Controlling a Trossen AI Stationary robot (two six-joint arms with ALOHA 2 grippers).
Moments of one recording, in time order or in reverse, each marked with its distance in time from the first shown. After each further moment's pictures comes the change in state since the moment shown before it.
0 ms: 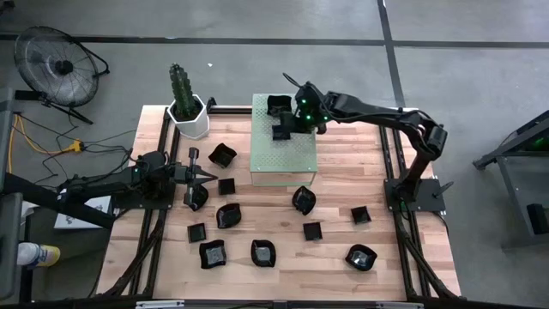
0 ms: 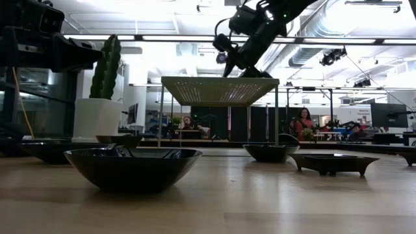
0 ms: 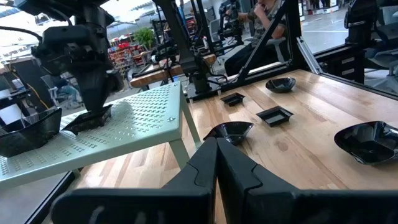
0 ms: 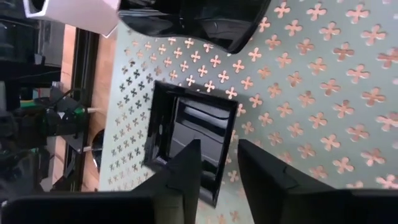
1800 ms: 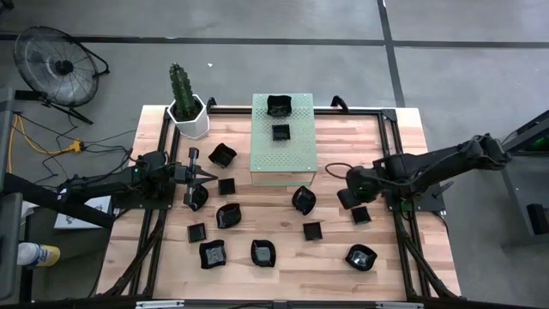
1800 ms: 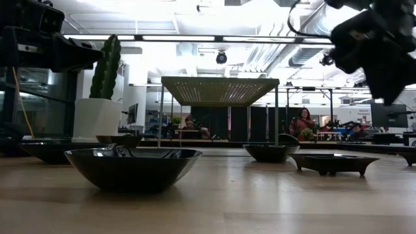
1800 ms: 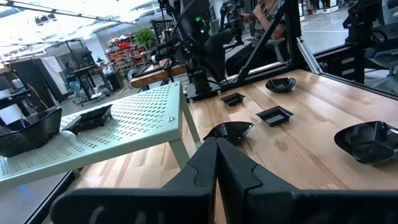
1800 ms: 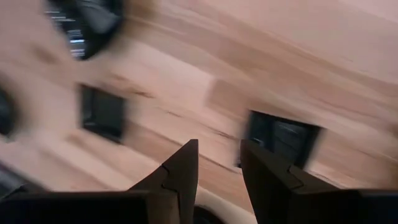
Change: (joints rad) left arm 0.000 0.000 0.000 0.000 0.000 0.000; right arm 0.631 -0.682 -0.730 -0.322 0.084 0.427
